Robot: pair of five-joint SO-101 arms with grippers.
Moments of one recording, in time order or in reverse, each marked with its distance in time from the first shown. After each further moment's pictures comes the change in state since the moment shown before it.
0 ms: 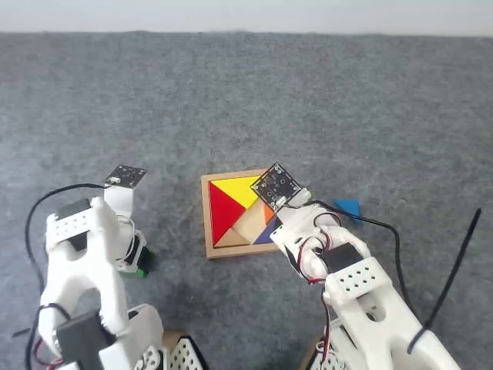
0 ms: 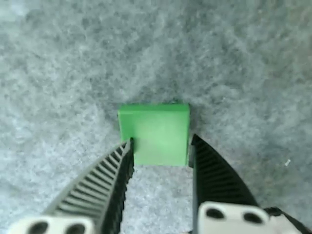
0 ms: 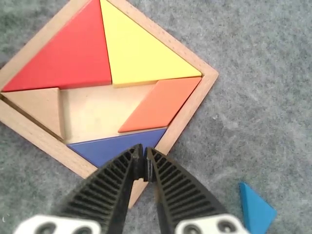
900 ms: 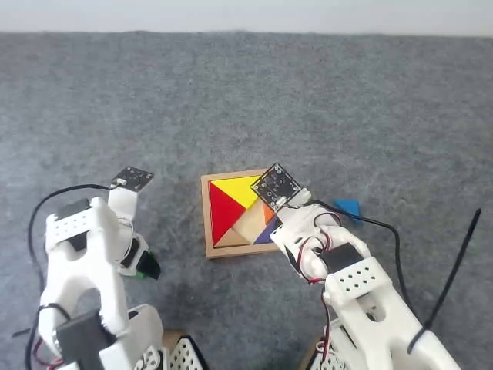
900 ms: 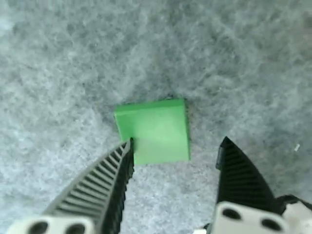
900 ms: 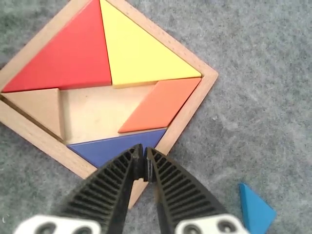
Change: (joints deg) left arm 0.0 0.0 0.0 0.4 -8.2; right arm 0.0 0.0 0.0 -0.1 0.0
